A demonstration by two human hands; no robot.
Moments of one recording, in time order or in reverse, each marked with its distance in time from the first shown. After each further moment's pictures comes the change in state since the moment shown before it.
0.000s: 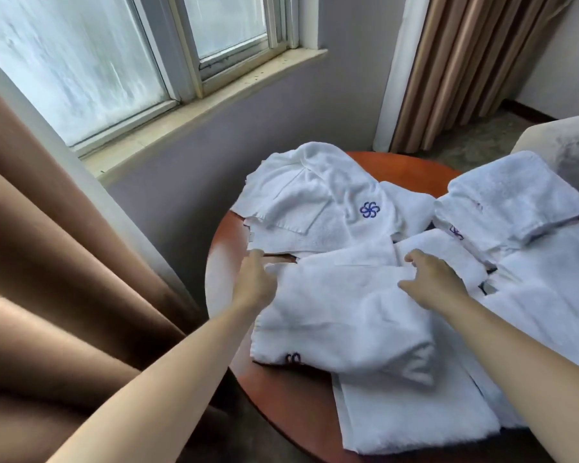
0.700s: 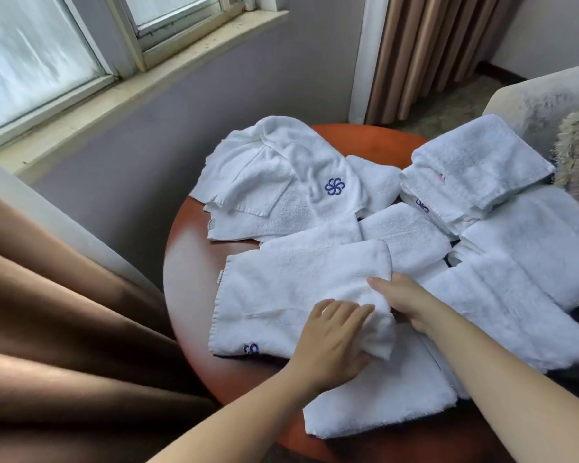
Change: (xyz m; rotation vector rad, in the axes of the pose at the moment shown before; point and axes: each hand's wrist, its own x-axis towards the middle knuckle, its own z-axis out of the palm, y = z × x) left_hand -0.108 0.047 0.143 0.204 0.000 1.051; right_hand -0.019 0.039 0.035 0.905 -0.332 0.338
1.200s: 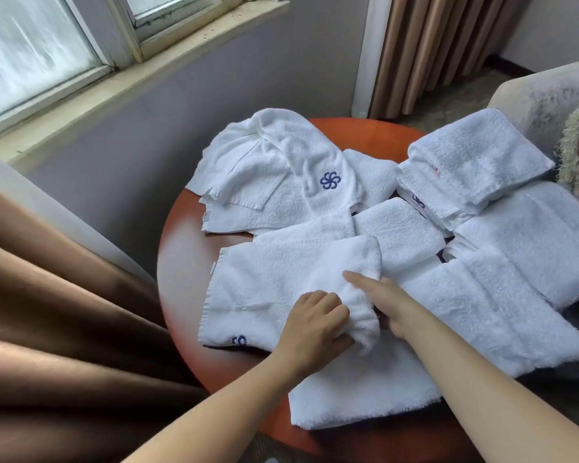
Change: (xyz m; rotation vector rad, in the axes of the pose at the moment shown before) left_hand 0.008 -0.002 0.002 0.052 0.146 0.002; right_hand -0.010 0.008 0.008 0.180 -0.089 0.076
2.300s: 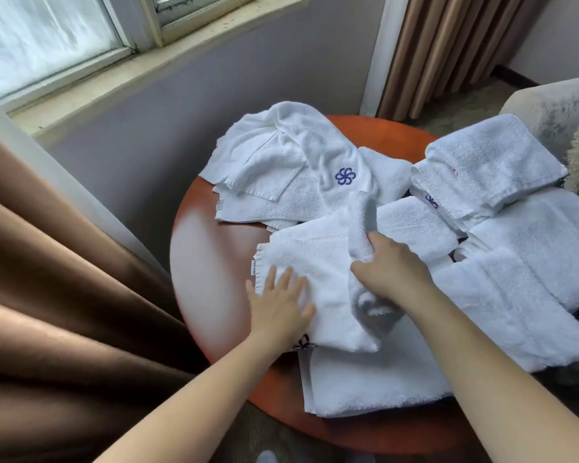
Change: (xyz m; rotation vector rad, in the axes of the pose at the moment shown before) left_hand -0.021 -0.041 -0.040 0.172 -0.693 -0.741; right_hand -0.062 -0.060 0.039 -1.074 0.318 -0.358
